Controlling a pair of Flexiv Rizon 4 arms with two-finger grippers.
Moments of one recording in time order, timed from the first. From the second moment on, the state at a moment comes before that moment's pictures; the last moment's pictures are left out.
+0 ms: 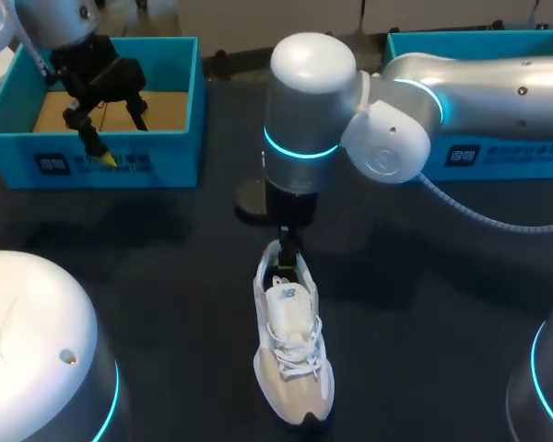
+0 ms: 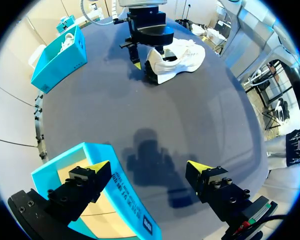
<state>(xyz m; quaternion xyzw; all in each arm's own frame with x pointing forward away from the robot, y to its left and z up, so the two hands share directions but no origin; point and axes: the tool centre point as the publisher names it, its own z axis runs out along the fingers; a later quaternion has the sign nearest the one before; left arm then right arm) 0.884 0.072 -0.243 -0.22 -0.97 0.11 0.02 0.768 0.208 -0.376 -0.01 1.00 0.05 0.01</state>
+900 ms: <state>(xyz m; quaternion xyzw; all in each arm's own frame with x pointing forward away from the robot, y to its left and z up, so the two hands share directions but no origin) 0.884 0.072 -0.243 -0.22 -0.97 0.11 0.02 0.765 0.211 -0.378 0.02 1.00 0.01 0.01</state>
